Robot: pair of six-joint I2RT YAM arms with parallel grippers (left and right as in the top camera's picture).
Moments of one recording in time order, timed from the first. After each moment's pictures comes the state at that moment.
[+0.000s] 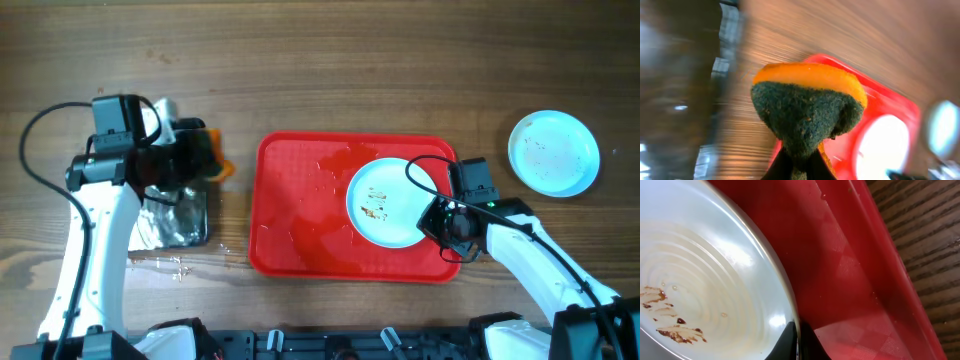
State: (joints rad) left arm 0.13 1.37 1.03 -0.79 0.48 -0.33; right arm 0.16 1.35 0.56 -0.58 -0.18 0.80
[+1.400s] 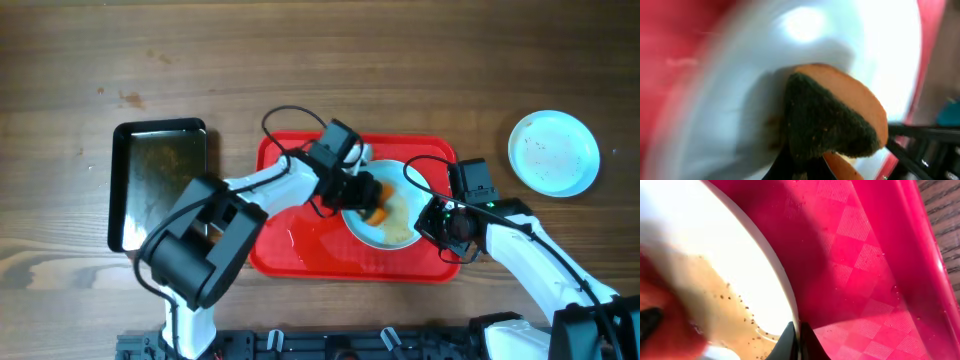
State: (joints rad) left arm -0.65 1.99 1.13 -0.34 0.54 -0.56; right arm 0.16 1.36 0.56 -0.57 -0.24 0.78
